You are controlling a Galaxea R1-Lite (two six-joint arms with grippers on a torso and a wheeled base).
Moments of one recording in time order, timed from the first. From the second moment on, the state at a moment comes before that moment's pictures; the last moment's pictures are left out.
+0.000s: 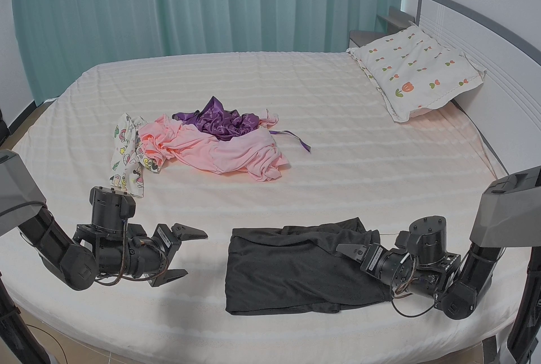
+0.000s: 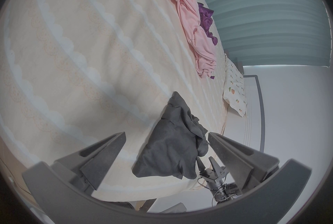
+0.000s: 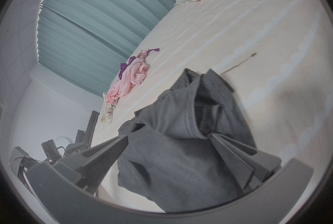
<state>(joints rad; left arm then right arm) -0.24 1.91 -0.50 -0.70 -0.42 -1.11 0.51 2.16 -0.36 -1.30 0.02 0.88</state>
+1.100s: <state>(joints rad) -0.24 1.93 -0.50 -0.71 -0.41 -1.11 0.29 2.34 -0.77 -1.24 0.02 0.82</state>
